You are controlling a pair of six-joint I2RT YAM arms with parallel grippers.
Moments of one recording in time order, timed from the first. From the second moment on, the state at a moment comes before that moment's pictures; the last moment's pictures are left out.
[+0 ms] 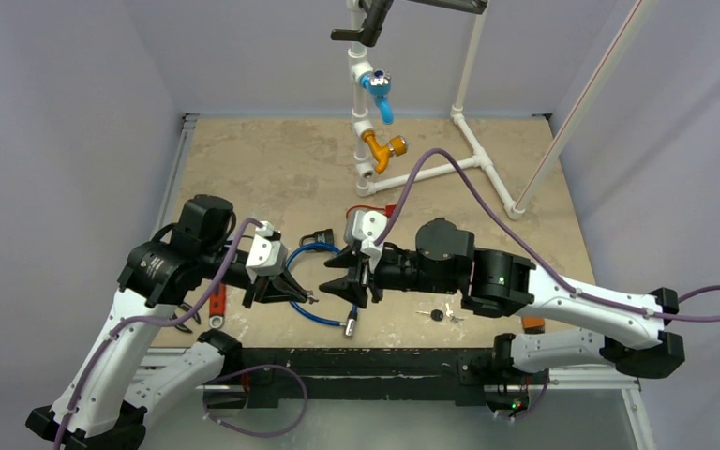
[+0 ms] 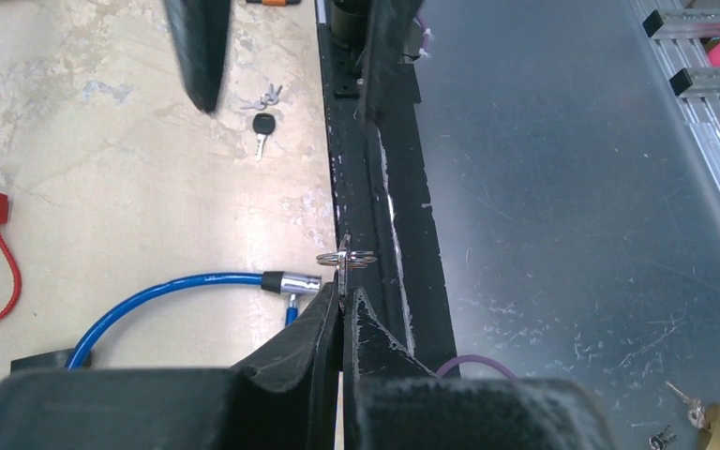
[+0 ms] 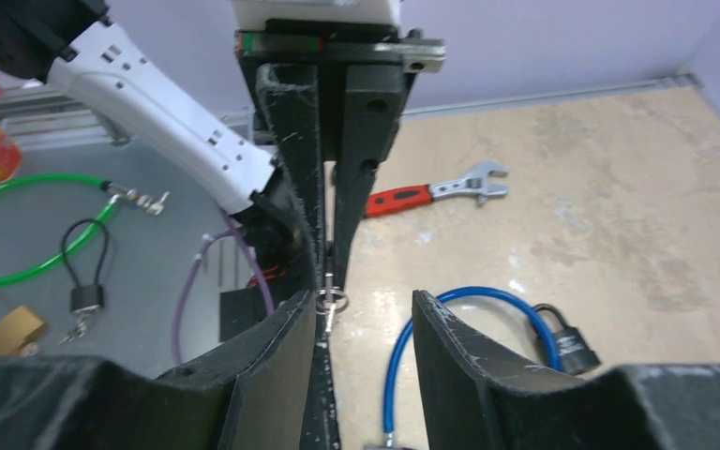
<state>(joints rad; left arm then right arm) -0.46 0.84 1.16 -1.16 1.10 0.67 1.32 1.10 1.24 -0.28 -0.05 -0.01</state>
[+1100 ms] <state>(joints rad) -0.47 0.83 1.17 -1.17 1.00 0.66 1.29 1.26 1.27 -0.28 -0.20 0.10</state>
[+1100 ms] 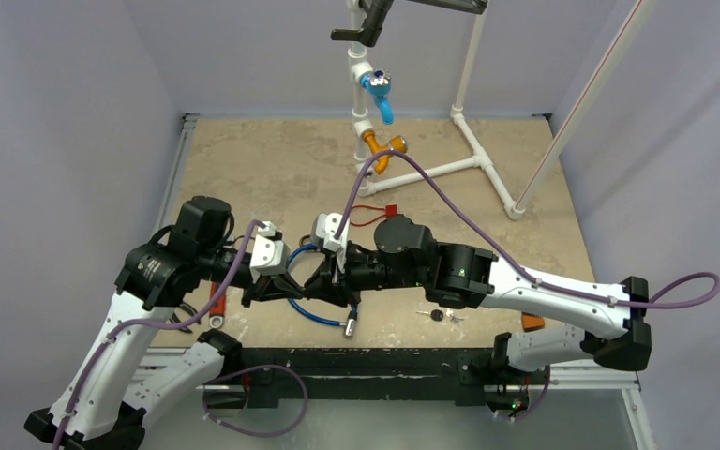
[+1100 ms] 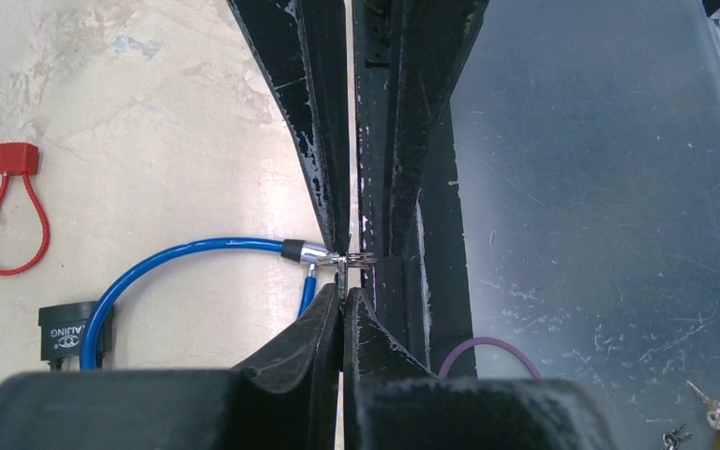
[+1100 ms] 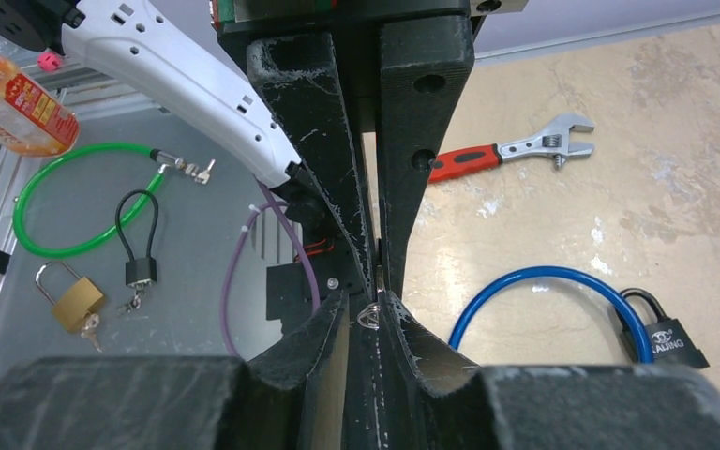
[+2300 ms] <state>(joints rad) -0.47 0.82 1.16 -1.11 1.02 0.57 1.28 1.25 1.21 -0.12 -0.18 0.15</state>
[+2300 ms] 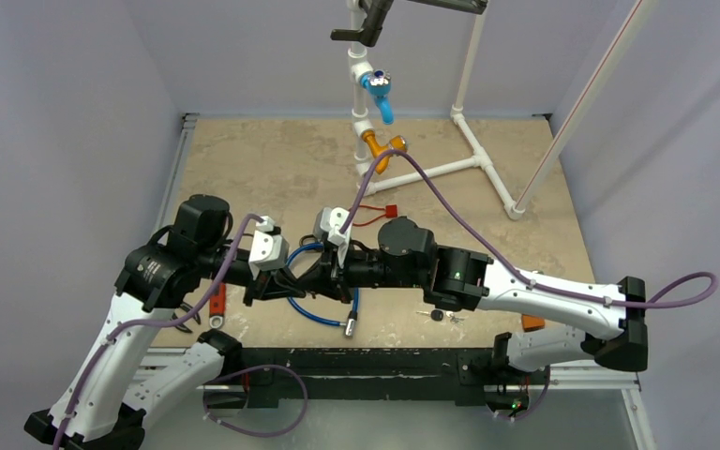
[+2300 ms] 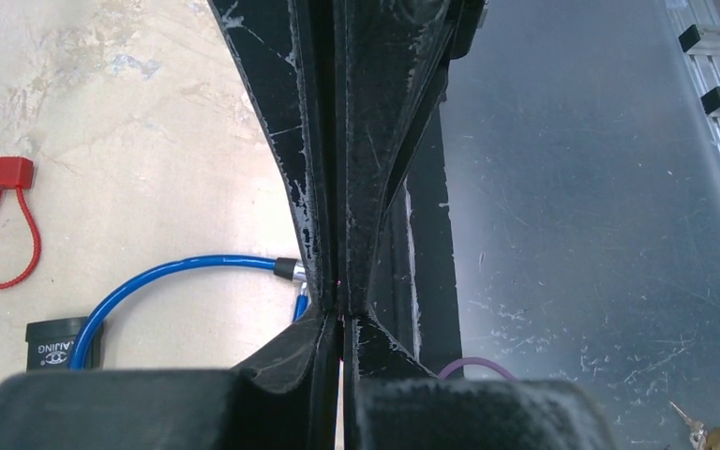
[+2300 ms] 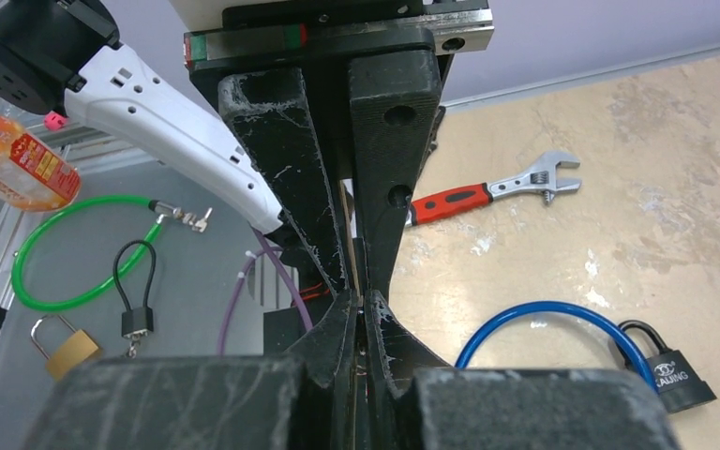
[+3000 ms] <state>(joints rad) -0.47 0.80 1.16 -1.07 1.07 0.53 1.28 1.08 0.93 0.10 -0.04 0.27</state>
